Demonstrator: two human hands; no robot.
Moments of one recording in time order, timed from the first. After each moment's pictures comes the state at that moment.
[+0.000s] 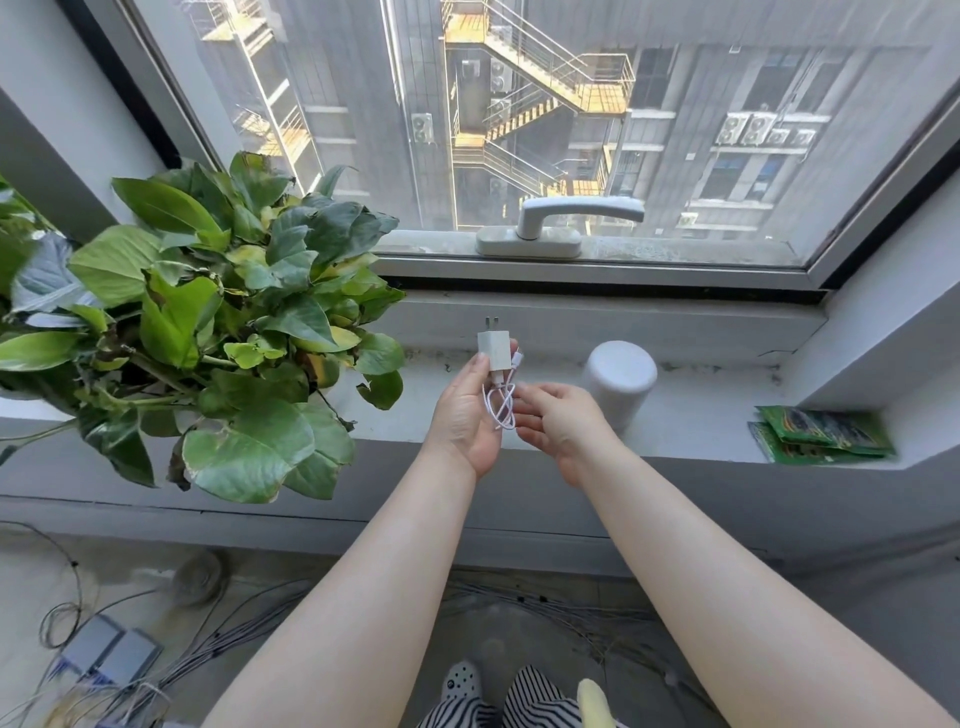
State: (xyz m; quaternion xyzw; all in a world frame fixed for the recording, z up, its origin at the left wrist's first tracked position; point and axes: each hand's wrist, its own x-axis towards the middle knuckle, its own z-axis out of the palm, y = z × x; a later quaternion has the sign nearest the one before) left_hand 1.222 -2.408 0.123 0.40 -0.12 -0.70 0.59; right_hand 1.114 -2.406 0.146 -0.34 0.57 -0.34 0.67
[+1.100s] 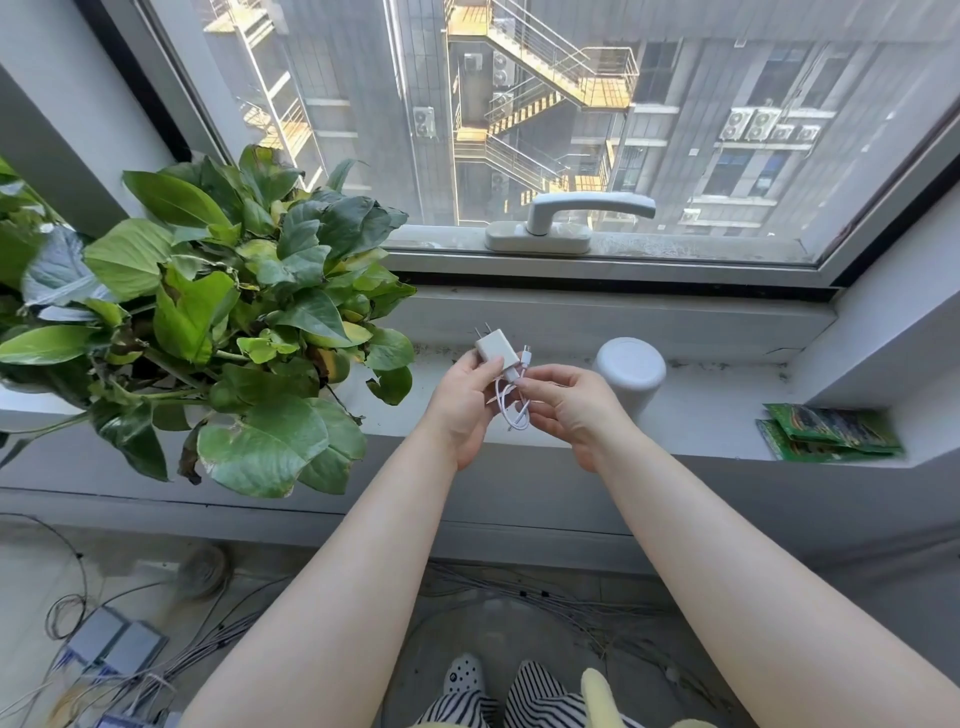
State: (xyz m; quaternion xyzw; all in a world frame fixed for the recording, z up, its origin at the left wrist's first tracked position) left_hand 1.239 -2.406 0.138 0.45 -0.26 -0.67 0.53; right_hand 1.109 -2.413 0.155 -0.37 0.55 -0.34 0.67
